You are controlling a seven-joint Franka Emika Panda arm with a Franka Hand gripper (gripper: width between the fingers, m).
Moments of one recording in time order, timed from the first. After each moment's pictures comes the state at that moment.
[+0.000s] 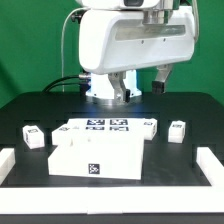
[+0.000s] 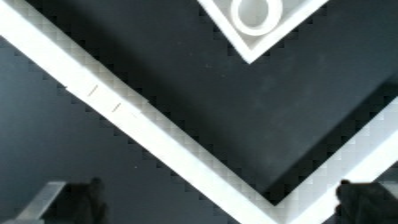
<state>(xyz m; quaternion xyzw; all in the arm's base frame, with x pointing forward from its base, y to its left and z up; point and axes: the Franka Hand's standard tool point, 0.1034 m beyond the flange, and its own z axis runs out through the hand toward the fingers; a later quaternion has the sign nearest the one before) 0.609 0.026 0.153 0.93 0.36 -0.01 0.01</state>
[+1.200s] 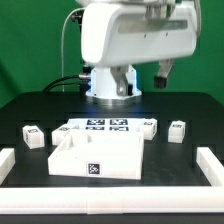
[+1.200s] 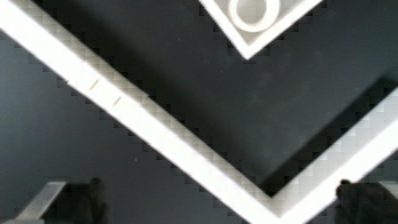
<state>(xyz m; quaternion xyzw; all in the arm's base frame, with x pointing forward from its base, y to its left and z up) 0.604 0.027 0.169 0.91 0.41 0.01 0.02</state>
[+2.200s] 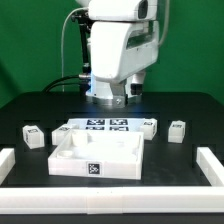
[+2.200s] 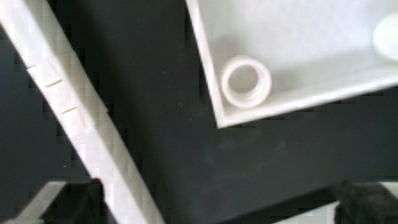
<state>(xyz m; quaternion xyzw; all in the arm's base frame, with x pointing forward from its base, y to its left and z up) 0.554 -0.002 0.130 0.80 0.60 0.01 0.01</state>
